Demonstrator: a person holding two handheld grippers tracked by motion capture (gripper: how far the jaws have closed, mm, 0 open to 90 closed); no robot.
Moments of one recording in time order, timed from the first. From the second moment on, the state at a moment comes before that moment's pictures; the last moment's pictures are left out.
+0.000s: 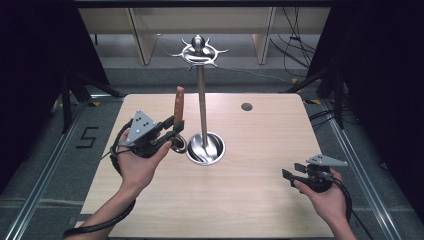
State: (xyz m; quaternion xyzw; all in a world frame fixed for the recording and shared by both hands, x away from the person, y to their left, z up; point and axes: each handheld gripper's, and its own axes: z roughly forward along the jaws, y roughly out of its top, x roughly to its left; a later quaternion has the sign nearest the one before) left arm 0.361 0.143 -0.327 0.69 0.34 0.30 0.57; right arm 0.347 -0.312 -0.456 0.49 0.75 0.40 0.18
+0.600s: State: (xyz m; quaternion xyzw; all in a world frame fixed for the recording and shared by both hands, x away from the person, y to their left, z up) left arm 0.366 0.138 -0.321 0.68 0.34 0.30 0.58; right arm 0.346 -0.311 -0.455 0.49 0.75 0.40 0.18
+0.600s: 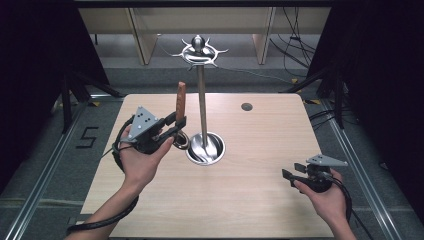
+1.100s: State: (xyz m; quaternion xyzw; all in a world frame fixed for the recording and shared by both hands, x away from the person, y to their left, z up) left arm 0.369 0.135 -0.316 0.68 0.34 0.30 0.58; right arm 0.347 -0.312 -0.456 0.49 0.75 0.40 0.18
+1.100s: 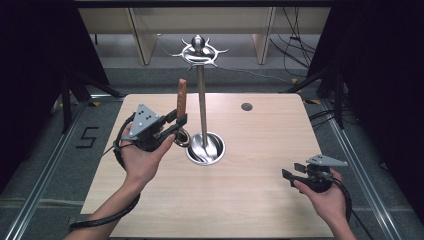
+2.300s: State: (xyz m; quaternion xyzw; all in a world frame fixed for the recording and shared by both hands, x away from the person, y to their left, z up) left arm 0.374 0.126 -0.305 0.66 0.34 0.31 0.59; right arm 0.346 -0.311 -0.455 0.50 0.75 0.40 0.17
